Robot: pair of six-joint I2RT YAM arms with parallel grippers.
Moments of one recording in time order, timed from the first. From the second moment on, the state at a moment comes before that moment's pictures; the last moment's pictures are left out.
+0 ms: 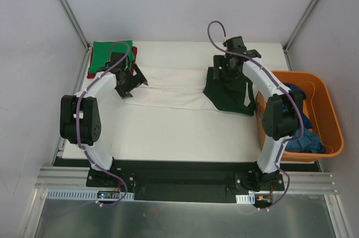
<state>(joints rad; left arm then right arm) -0.10 1.72 1.24 -0.55 0.16 -0.71 0.31 1.90 1.68 -0.78 0.03 0.22</state>
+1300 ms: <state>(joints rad) -0.12 1.90 1.34 -0.55 0.20 -0.66 0.14 2.33 2.08 -0.86 0.13 0.15</state>
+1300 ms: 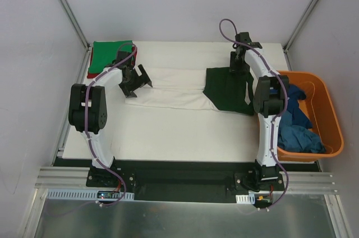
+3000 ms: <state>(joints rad) -0.61 1.47 0.84 -0.51 0.40 -0.77 0.20 2.58 2.36 -0.60 -0.33 0.44</state>
